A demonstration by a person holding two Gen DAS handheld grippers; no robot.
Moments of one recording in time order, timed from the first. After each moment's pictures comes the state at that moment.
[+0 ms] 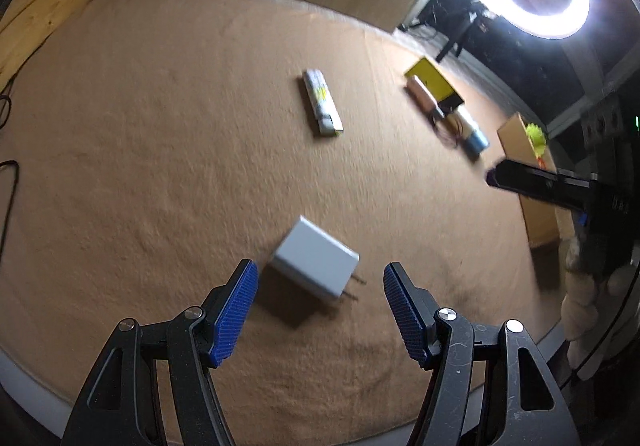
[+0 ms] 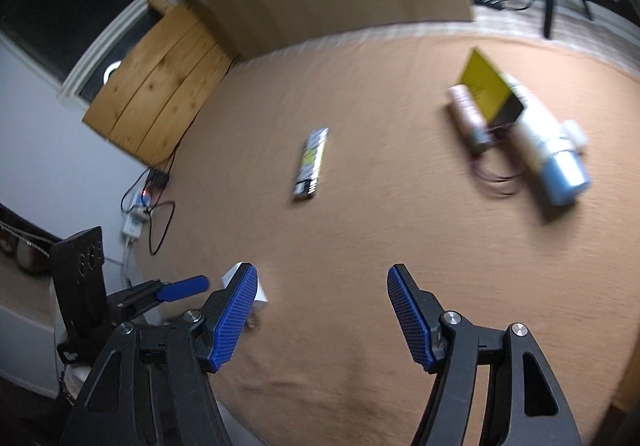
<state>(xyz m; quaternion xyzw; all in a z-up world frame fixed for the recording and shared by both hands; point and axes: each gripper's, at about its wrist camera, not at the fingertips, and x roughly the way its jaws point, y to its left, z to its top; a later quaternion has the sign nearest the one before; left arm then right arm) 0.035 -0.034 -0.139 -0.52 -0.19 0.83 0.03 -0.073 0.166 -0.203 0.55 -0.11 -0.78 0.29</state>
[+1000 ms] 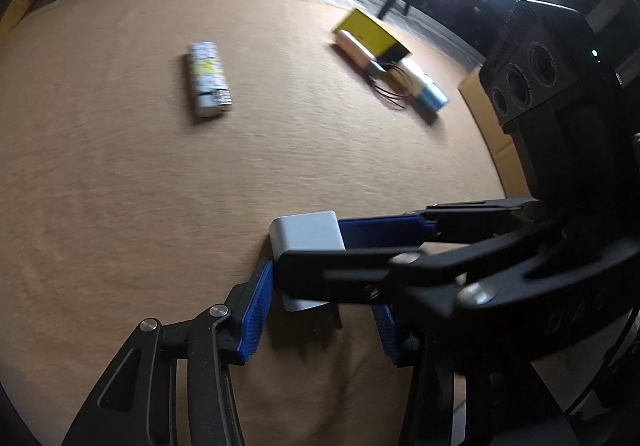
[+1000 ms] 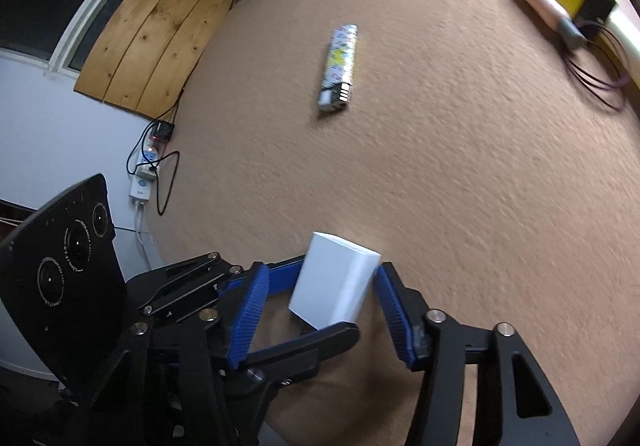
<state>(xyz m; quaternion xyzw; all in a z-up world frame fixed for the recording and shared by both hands) -0.011 0.041 -0.161 -0.54 -0.16 0.82 0.12 -0.062 0.131 -0.267 0.63 -0.14 -0.70 0.32</state>
